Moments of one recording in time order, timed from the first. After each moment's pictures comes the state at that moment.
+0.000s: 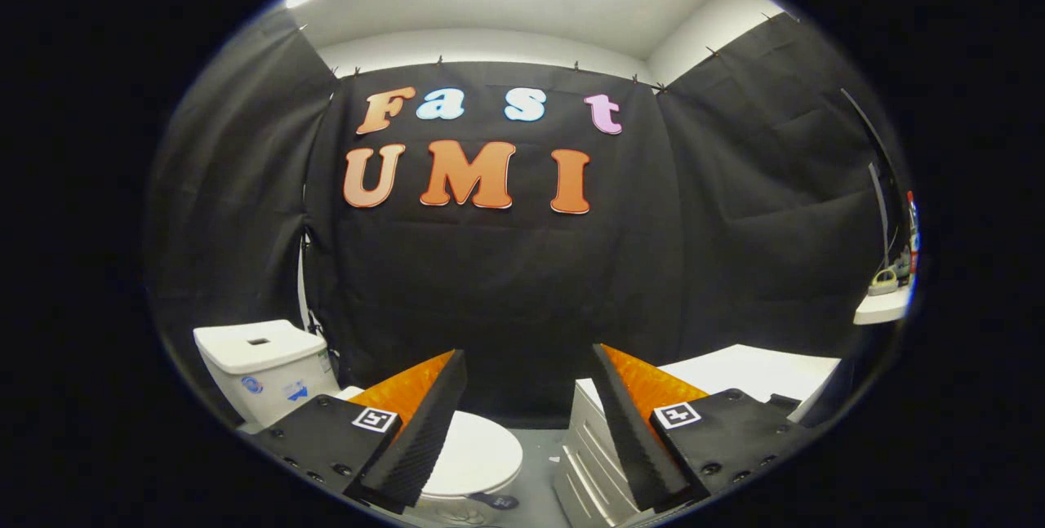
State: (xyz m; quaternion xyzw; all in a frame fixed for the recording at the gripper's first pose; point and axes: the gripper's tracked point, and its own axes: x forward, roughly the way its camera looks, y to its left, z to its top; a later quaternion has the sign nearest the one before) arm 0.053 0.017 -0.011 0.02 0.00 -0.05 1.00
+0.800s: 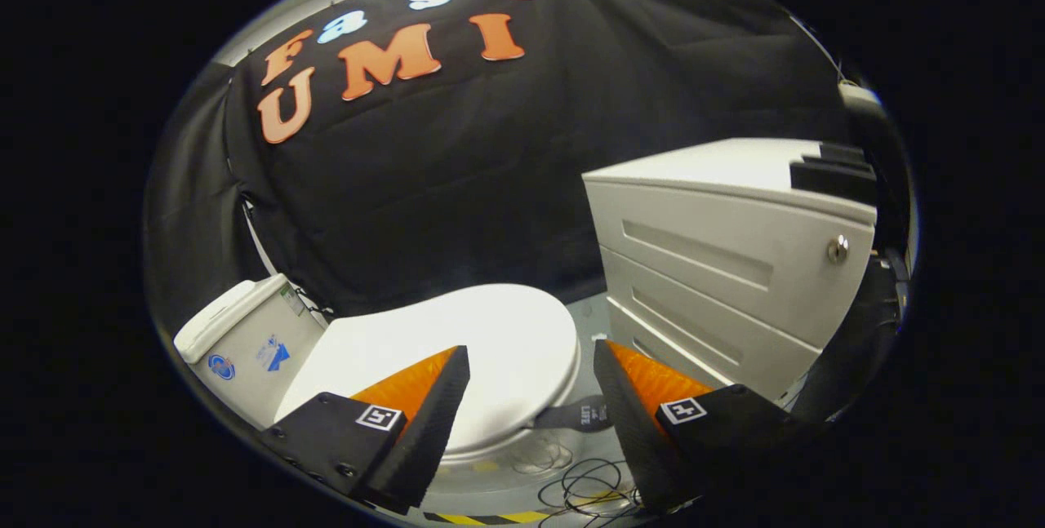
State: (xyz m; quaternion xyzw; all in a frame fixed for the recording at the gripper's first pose) arm 0.062 0.067 -0.311 0.20 0.22 -0.12 0.95
